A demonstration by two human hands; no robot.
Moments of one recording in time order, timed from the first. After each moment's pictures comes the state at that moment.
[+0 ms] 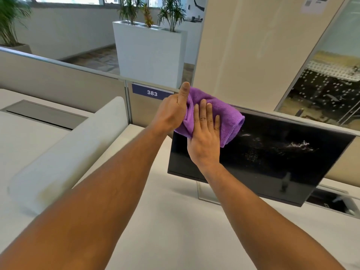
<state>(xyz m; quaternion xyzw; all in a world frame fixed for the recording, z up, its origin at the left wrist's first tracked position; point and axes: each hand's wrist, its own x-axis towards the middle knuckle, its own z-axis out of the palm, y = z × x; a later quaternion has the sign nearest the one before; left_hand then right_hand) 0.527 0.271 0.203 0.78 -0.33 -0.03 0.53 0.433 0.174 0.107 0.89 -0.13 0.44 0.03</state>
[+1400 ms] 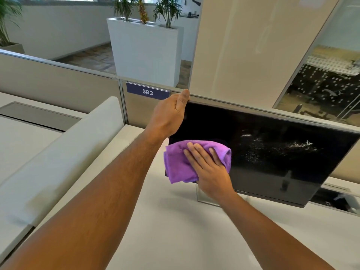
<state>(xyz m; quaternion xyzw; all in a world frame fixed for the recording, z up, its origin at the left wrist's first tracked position) 0.529 0.271 0.190 0.79 -0.38 0.02 0.48 0.373 0.135 0.018 0.95 -0.01 0.26 0.18</state>
